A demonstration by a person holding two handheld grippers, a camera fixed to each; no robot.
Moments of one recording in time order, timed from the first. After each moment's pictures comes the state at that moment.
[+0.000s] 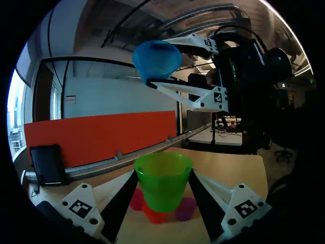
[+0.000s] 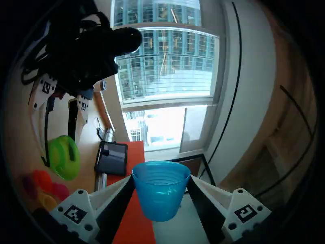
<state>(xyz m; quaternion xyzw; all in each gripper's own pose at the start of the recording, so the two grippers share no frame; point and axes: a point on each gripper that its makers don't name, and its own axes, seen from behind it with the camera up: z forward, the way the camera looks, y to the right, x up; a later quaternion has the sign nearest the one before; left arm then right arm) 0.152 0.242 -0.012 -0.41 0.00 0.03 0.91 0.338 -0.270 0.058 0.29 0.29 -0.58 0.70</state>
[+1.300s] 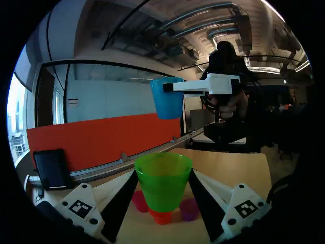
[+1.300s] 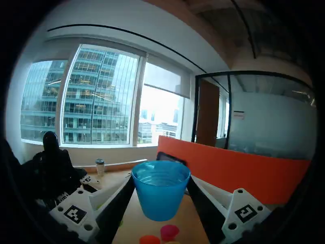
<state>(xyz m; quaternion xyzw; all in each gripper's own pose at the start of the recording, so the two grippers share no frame) 0.160 0.231 -0.004 -0.39 0.00 0.04 0.92 0.291 -0.232 0.040 0.42 0.00 -0.05 0.91</state>
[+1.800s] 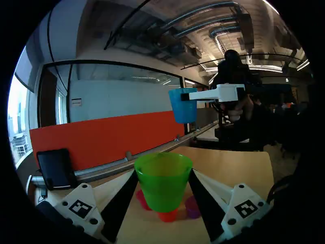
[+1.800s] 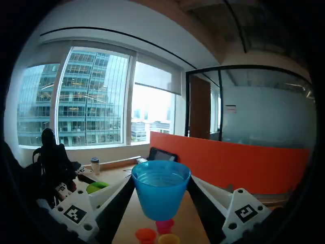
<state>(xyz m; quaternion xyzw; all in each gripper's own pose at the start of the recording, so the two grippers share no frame) 0.159 0.214 0.001 -0.38 0.00 0.05 0.92 0.270 -0.189 0.044 0.39 -0.02 -0.03 0.92</state>
